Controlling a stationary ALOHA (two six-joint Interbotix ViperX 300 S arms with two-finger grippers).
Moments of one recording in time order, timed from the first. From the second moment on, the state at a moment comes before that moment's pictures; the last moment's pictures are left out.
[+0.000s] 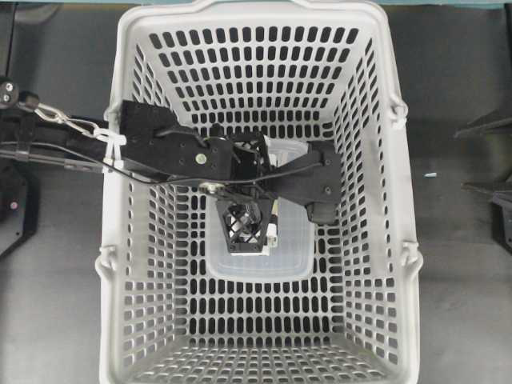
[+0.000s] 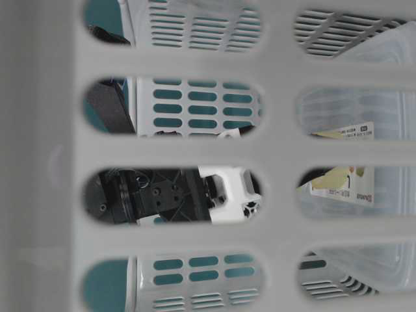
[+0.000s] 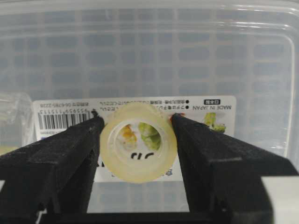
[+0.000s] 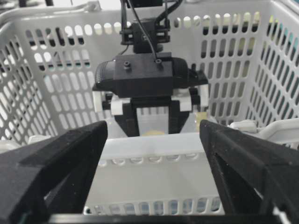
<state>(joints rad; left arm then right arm) -0.03 0.26 0.08 0.04 0.90 -0.03 0.00 -1.15 1.13 0.01 0.17 0.04</state>
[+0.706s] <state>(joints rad) -0.05 0.18 -0.22 0.04 1.24 -0.03 0.00 -1.17 1.14 0.01 0.17 0.04</state>
